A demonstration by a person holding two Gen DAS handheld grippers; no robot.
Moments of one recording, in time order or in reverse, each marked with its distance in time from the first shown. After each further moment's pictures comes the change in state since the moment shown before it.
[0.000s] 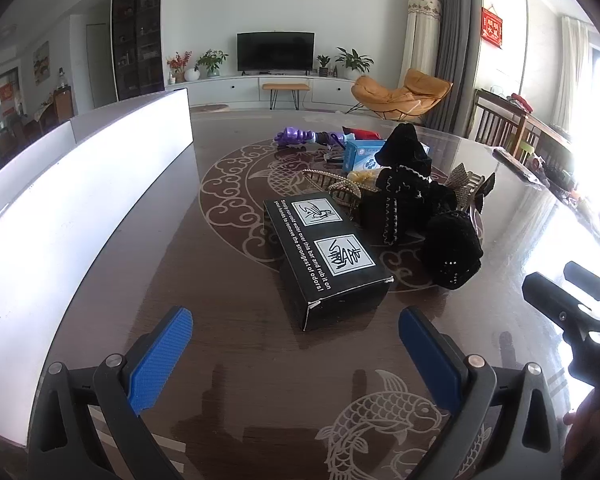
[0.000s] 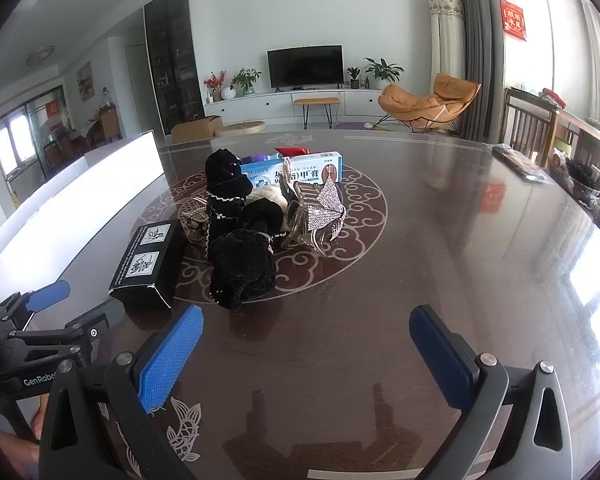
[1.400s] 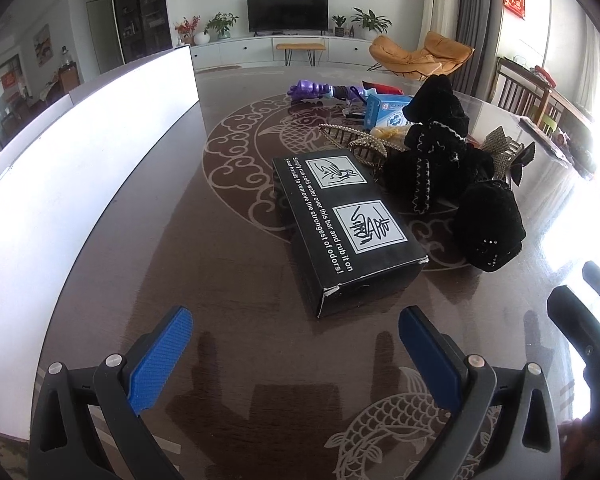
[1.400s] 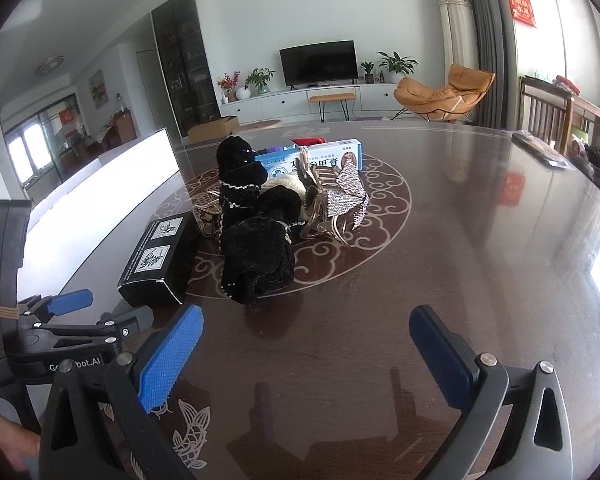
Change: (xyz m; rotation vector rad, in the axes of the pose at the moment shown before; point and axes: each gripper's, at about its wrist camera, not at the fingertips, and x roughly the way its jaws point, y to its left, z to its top) left arm 0.038 -0.004 0.003 -0.001 0.160 0.072; right arm 0.019 0.005 -0.010 -0.003 0.002 0.086
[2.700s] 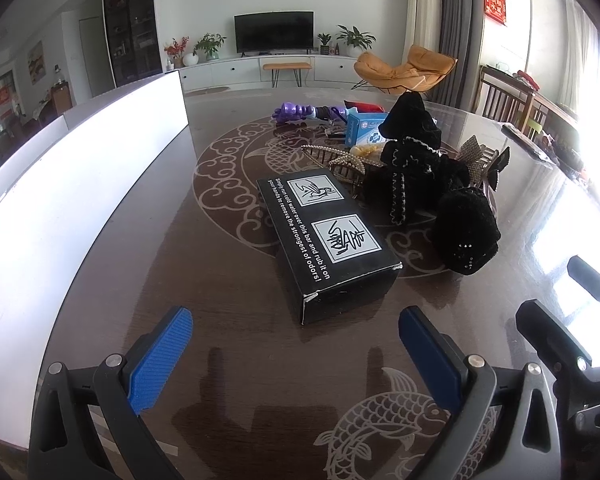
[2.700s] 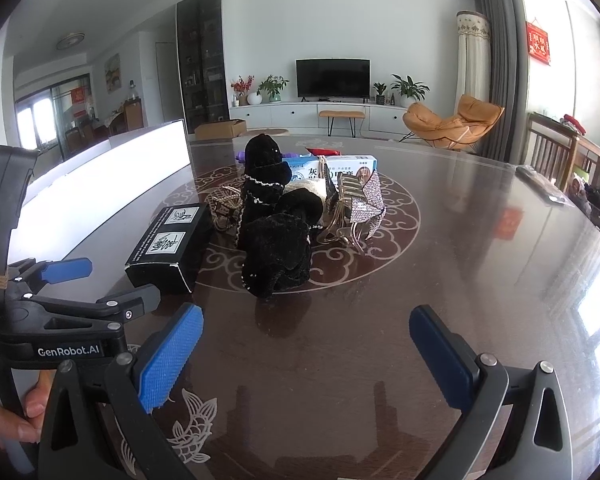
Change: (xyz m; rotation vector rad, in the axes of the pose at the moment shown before) left arm -0.013 -0.004 -0.005 0.029 -0.079 -0.034; right arm -0.005 0.019 -0.009 -0.096 -0.047 -0.024
